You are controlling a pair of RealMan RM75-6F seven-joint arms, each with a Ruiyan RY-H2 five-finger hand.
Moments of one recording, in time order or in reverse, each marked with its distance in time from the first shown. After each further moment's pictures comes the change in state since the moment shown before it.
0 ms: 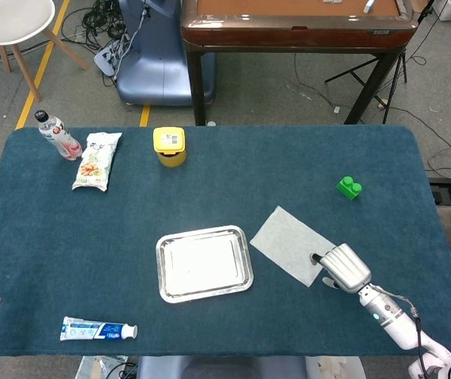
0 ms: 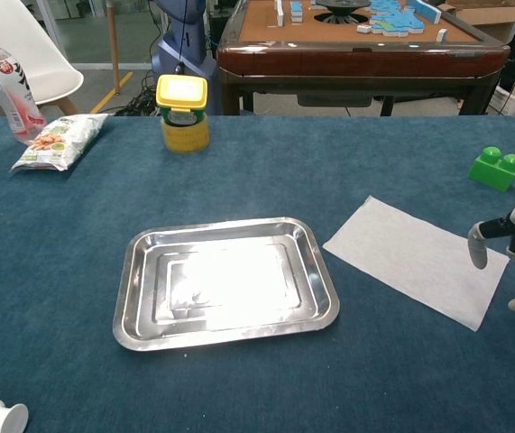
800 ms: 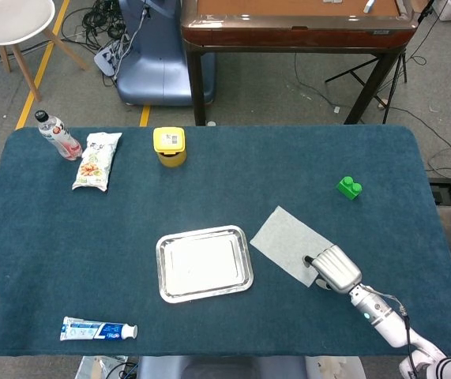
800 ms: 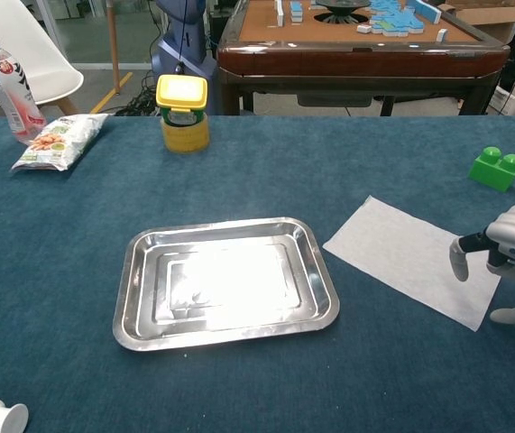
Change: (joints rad) left arm 0.007 0.012 -0.005 -0.008 0.005 0.015 -0.007; right arm 0.024 -0.064 -0.022 0.056 0.016 -0.021 0.002
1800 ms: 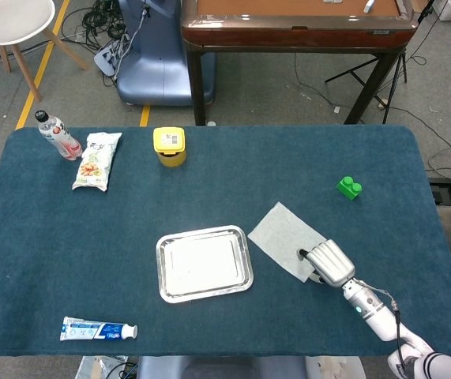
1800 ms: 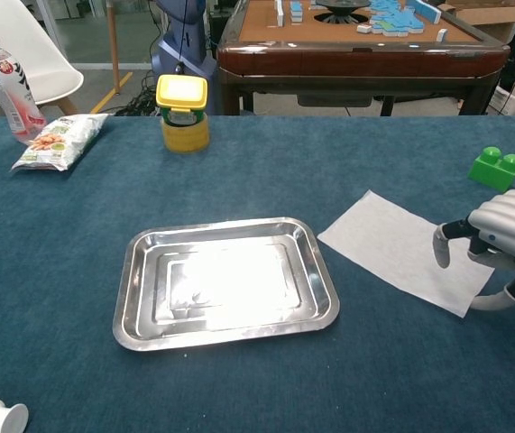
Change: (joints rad) left arm 0.002 0.004 -0.002 -0.002 0.002 0.003 -0.002; right arm 0.024 -0.057 0.022 0.045 0.038 0.008 0.028
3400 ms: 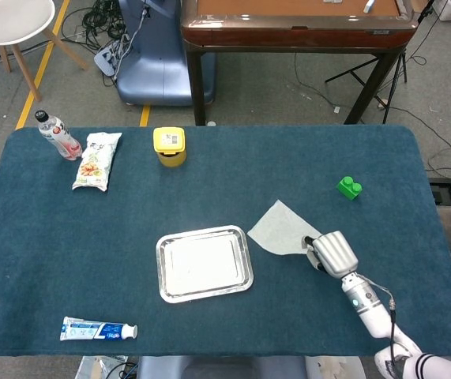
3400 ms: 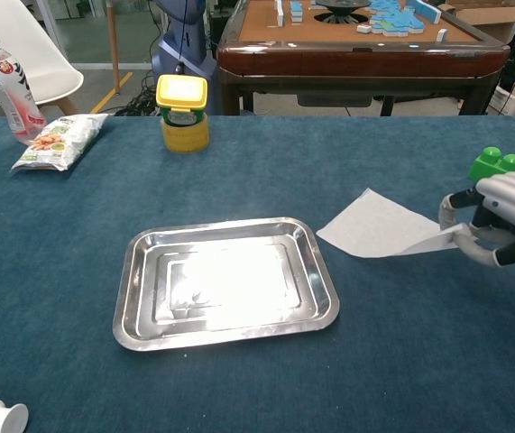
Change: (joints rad) left arm 0.002 0.004 -0.001 -0.004 0.008 0.004 -0.005; right arm -0.018 -0.010 0.096 -0.118 0.164 -0.017 -0.050
